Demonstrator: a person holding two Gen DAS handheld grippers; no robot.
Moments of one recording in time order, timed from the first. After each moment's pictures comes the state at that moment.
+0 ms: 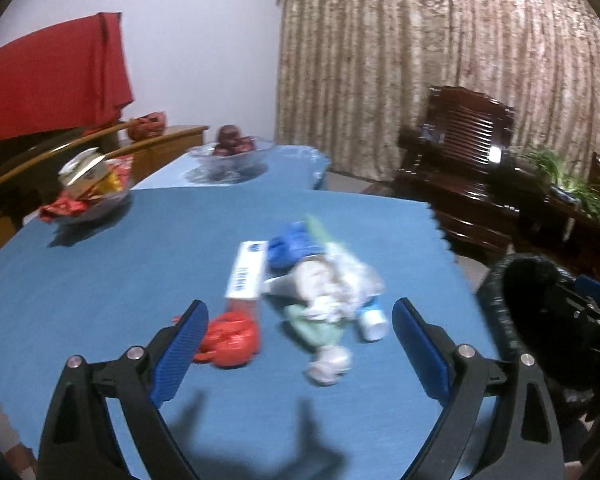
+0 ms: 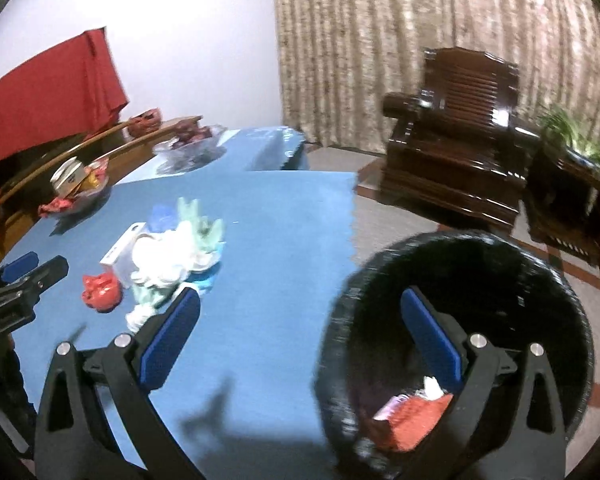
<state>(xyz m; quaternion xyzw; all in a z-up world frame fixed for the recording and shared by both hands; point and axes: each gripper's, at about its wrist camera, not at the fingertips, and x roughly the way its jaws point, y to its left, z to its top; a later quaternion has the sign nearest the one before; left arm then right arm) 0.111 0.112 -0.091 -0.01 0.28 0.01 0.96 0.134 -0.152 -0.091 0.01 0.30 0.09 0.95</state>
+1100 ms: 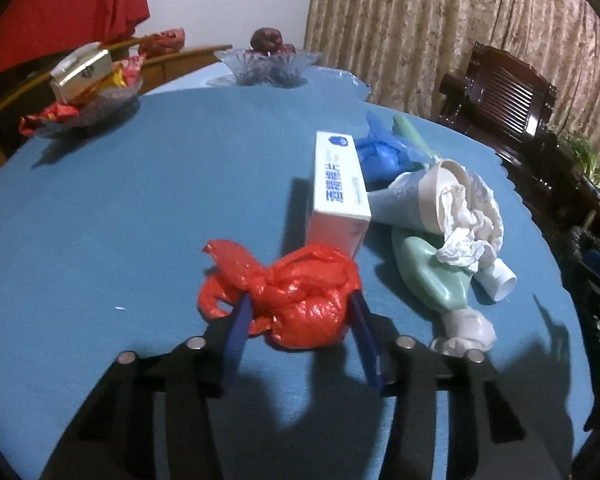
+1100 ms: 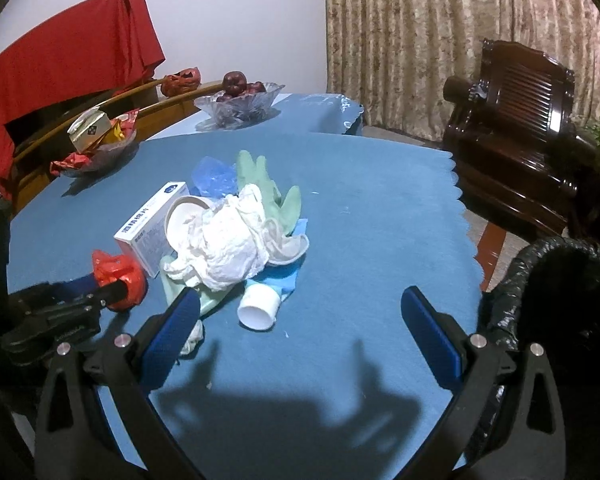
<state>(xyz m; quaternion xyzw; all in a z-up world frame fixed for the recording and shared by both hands) 0.183 0.184 -0.190 -0.06 0.39 0.02 0.92 0.201 -0.050 -0.148 -0.02 0.34 0.14 0.93</state>
